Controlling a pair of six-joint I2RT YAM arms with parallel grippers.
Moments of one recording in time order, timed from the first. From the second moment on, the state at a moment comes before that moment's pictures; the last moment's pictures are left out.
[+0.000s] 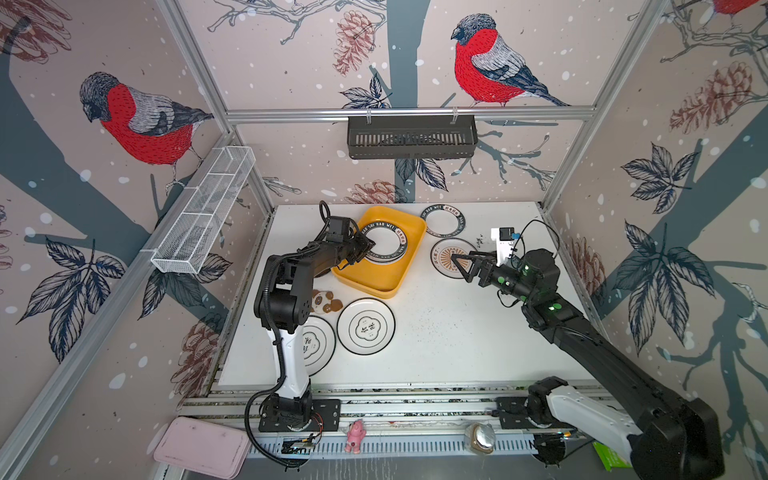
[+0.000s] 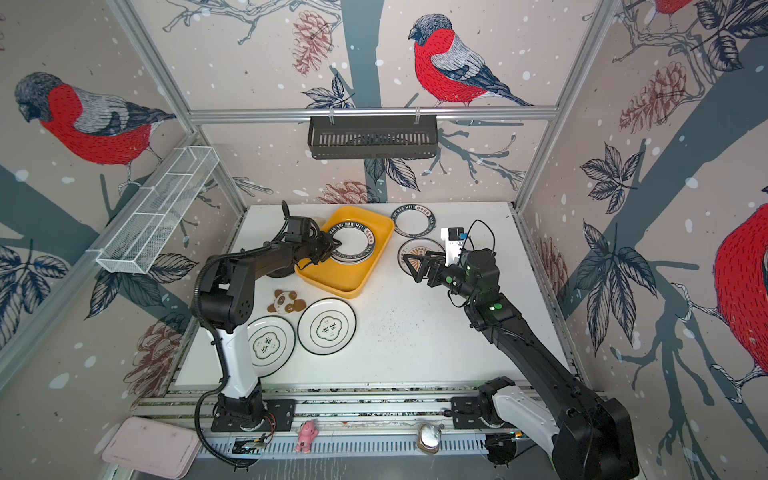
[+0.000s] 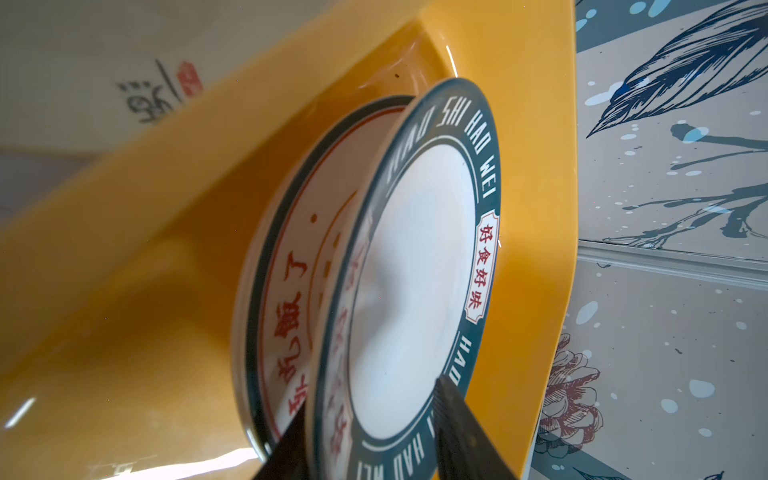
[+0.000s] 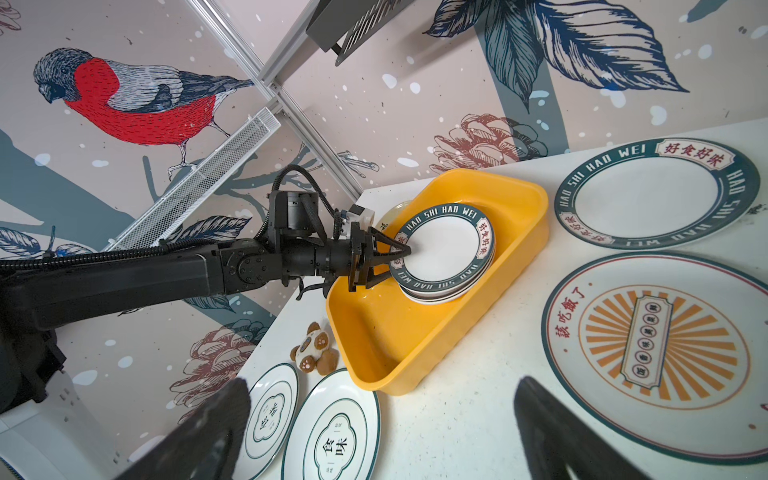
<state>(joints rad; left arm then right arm) -0.20 2.02 1.32 -0.07 0.43 -0.92 0.36 1.00 0.67 0.17 -0.49 0.52</state>
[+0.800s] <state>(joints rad) -0.25 2.02 1.49 -0.33 0.28 -0.75 0.35 1.00 0.67 0.15 -0.45 0.52</state>
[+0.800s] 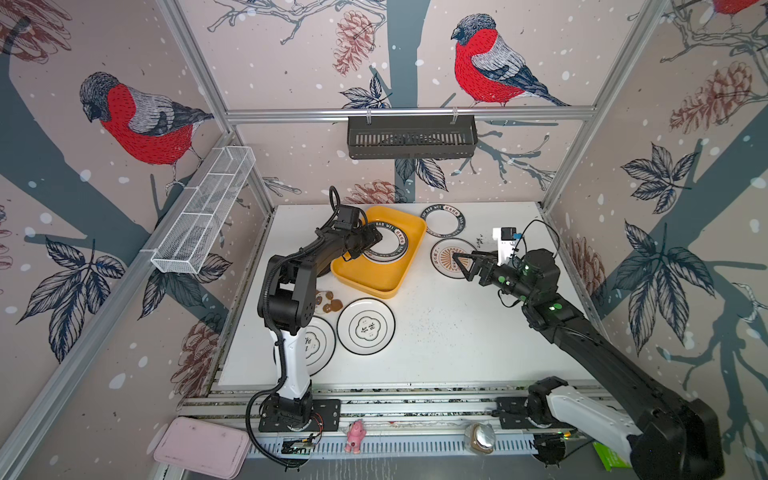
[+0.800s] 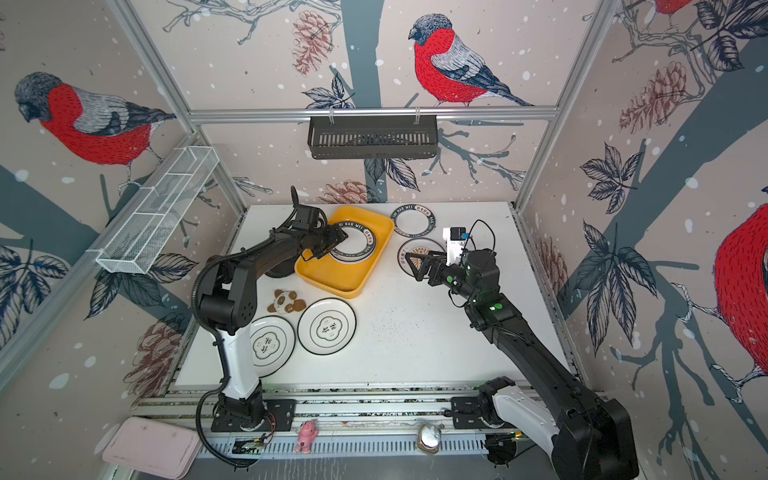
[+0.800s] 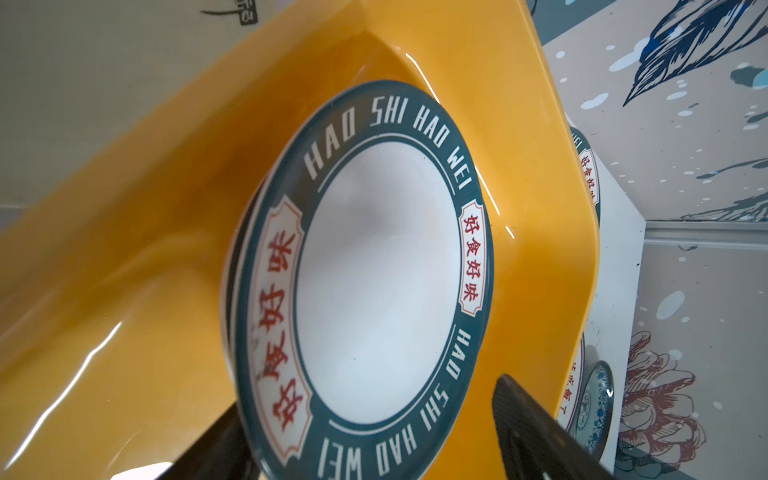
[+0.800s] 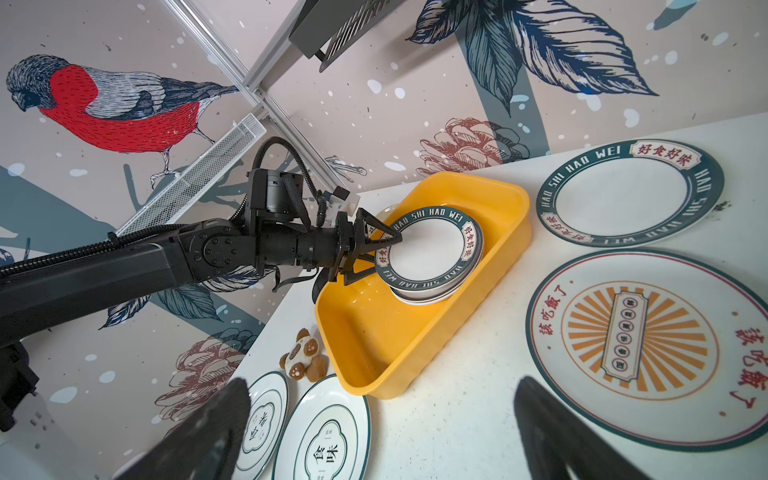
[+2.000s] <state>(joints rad) -0.35 1.25 0.96 0.01 0.56 -0.42 0.31 1.01 0.51 0.03 -0.09 0.95</state>
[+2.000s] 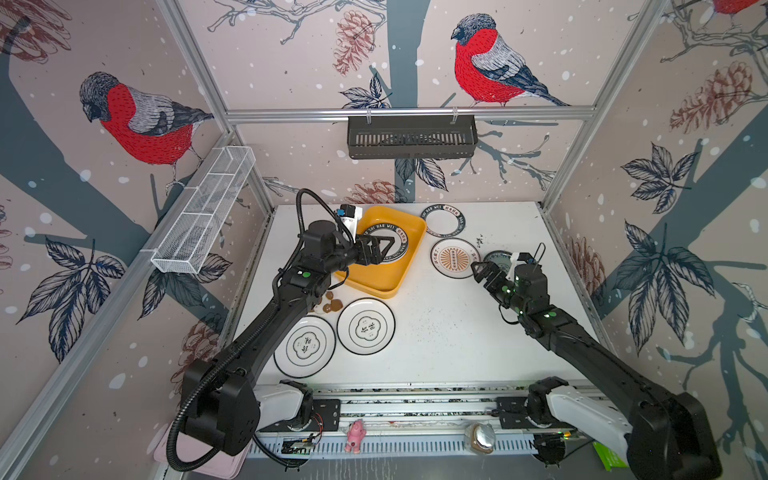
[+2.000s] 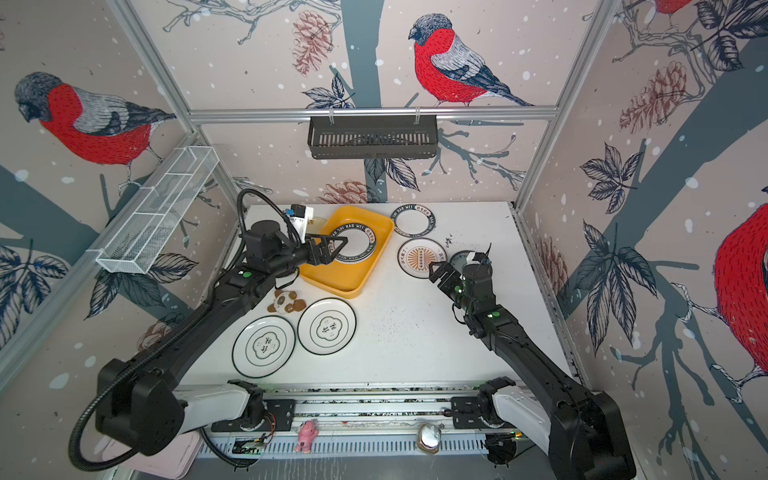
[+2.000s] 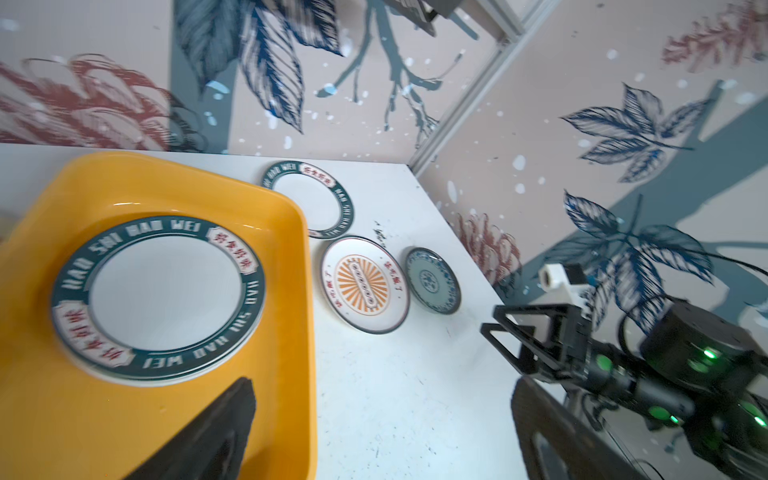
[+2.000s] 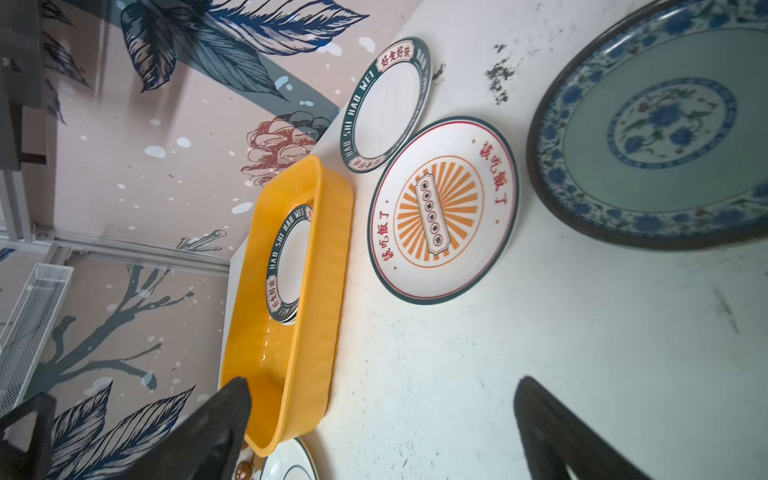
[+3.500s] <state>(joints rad) -0.50 1.52 0.90 0.29 0.51 -0.34 0.29 1.77 0.67 0.43 -0.05 1.26</state>
